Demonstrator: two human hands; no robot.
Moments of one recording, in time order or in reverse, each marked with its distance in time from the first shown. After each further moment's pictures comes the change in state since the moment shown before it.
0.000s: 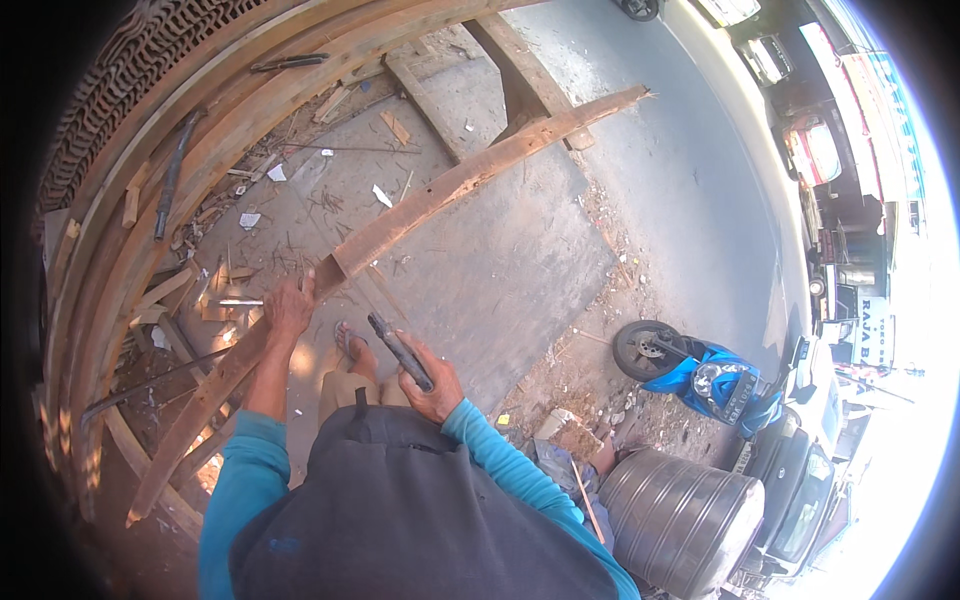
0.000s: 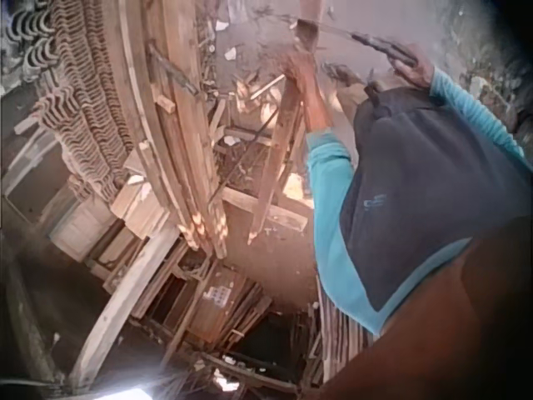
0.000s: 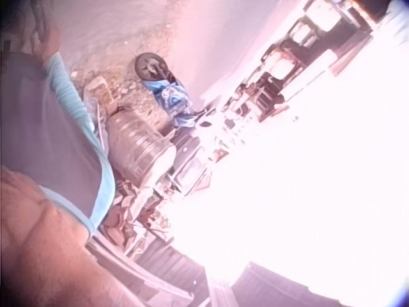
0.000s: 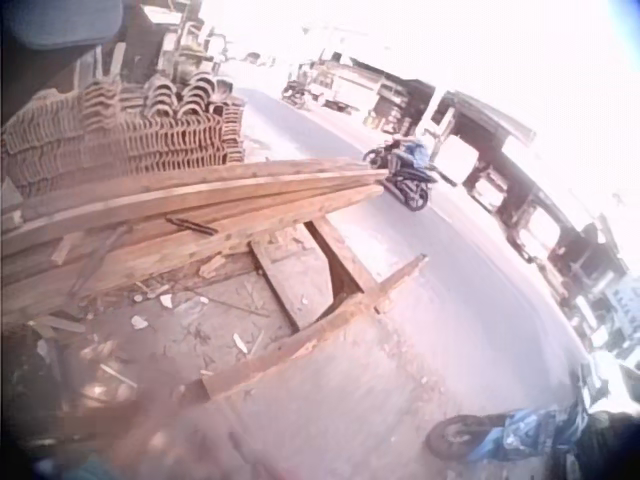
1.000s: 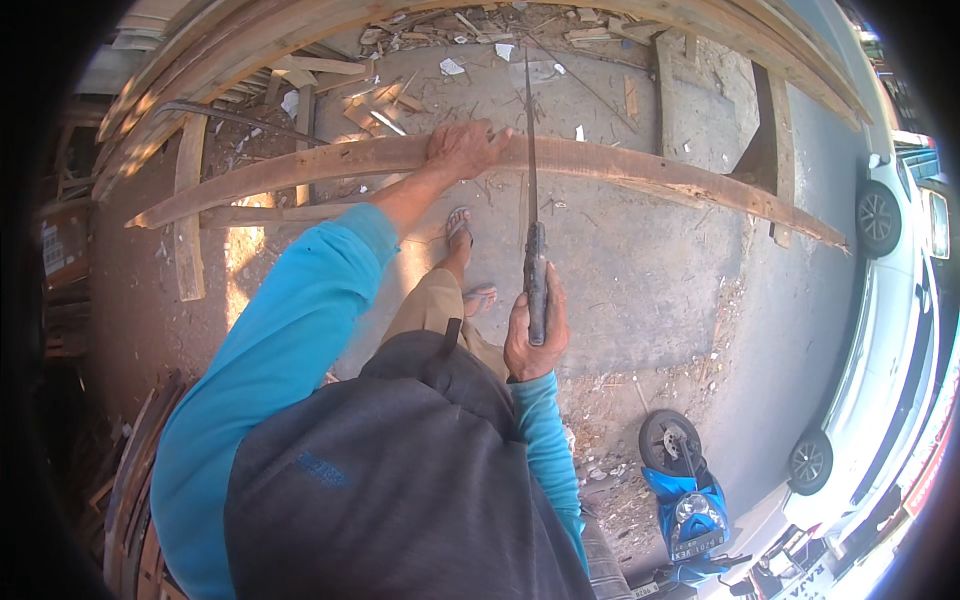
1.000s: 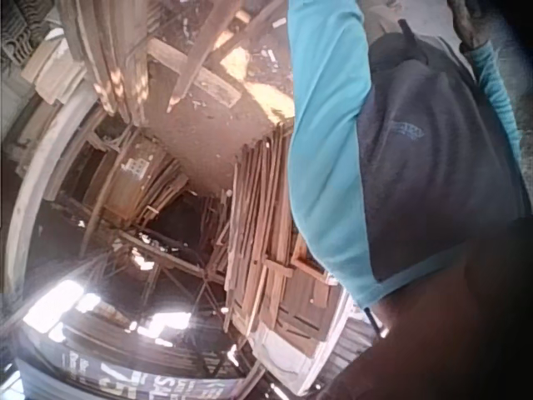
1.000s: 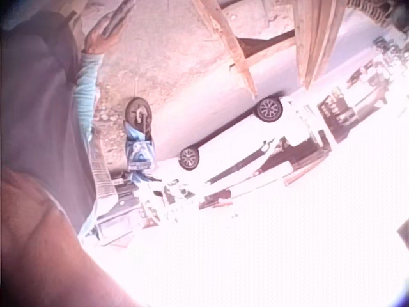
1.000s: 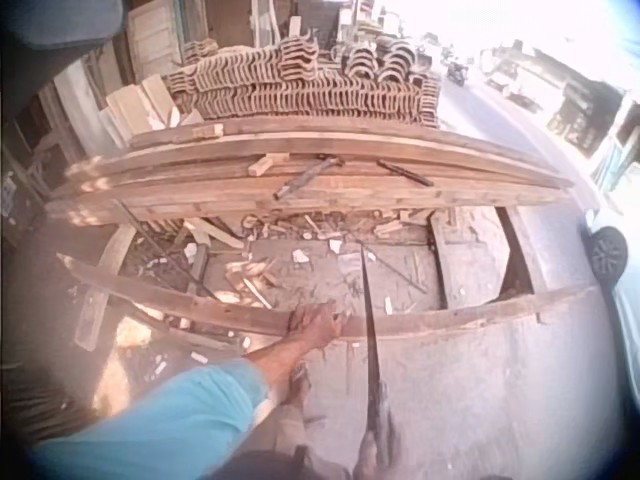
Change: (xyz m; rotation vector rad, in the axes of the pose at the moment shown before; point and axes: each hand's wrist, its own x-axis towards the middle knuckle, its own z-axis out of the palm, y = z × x) left_hand -0.023 -0.014 -0.004 -0.129 0.136 -0.087; right_hand -0.026 0.015 0.037 -0.078 0.051 -0.335
